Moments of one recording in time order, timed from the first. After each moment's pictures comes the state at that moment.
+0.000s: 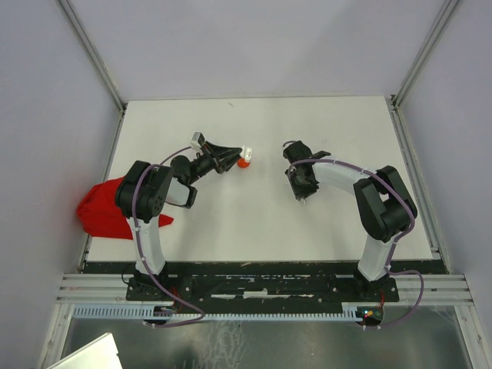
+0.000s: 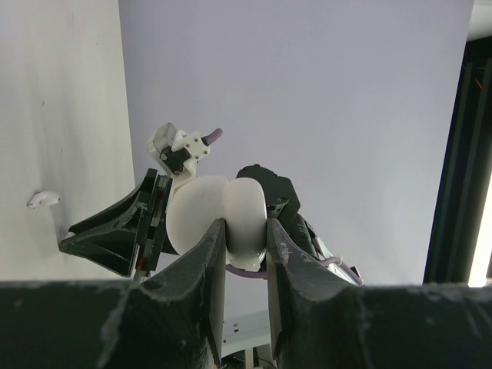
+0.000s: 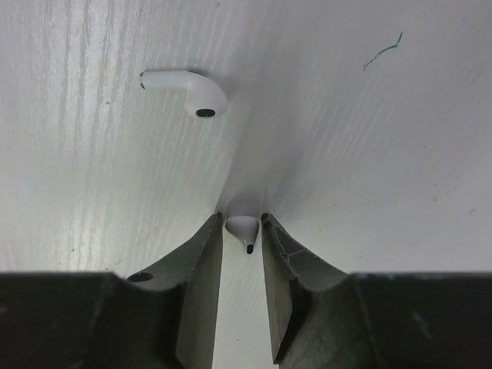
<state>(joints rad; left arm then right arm) -0.26 2.02 0.73 1.51 0.68 -1.78 0.50 1.83 1.17 -0.60 0.14 0.17</state>
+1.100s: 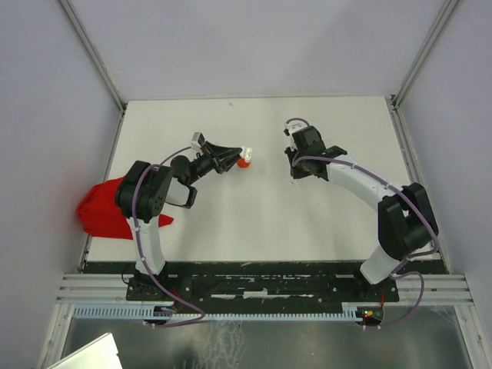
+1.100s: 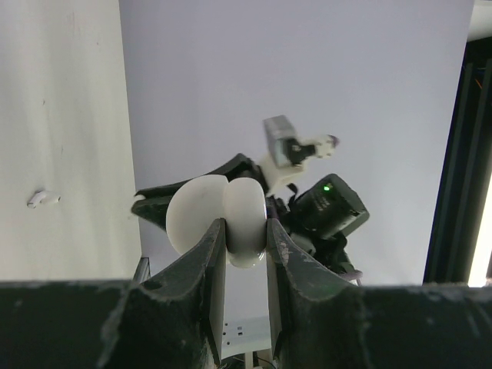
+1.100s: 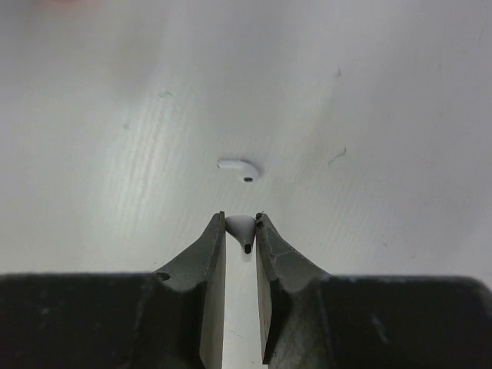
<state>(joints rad) -0.26 2.02 0.73 1.51 0.68 -1.78 0.49 1.67 1.19 -0.49 0.11 0.15</state>
